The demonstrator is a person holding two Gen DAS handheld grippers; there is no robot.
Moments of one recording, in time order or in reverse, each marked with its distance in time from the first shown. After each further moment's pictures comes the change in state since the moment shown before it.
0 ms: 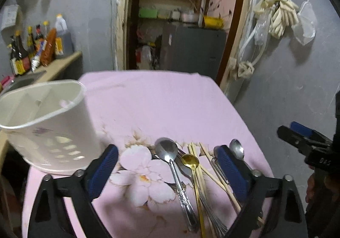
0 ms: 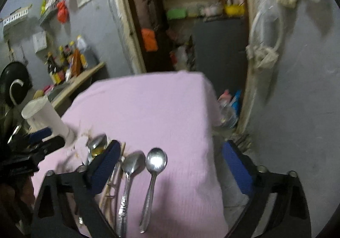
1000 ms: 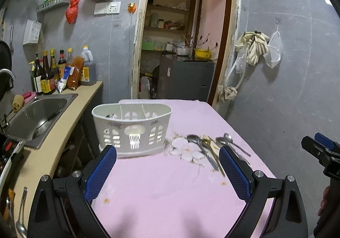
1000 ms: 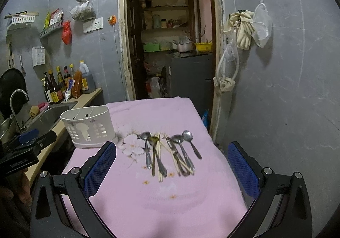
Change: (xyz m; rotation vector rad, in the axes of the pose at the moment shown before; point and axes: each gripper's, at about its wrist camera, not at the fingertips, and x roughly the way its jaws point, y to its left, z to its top) left arm -0.210 0.112 -0.054 0.056 -0.230 -0.063; right arm -0.239 0.193 -0.087 0.050 -0.247 -0.305
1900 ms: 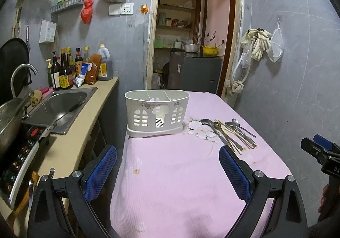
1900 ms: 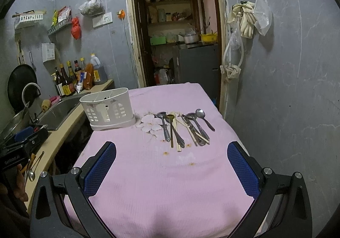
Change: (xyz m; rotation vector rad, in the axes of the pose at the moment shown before) left arm -0.076 0.041 -0.041 0.015 0.025 0.050; right arm -0.045 0.027 -0.066 0.019 0.037 0.035
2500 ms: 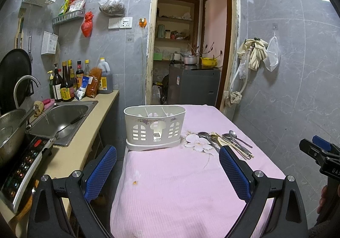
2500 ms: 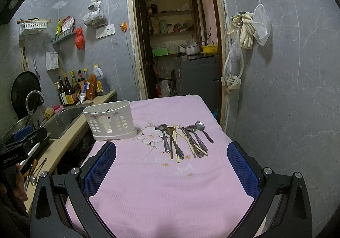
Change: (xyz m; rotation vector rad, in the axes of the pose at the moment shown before) left arm -0.021 -0.015 0.012 0.015 -0.093 0.008; right arm -0.010 -0.017 0.014 0.000 -0.081 0.022
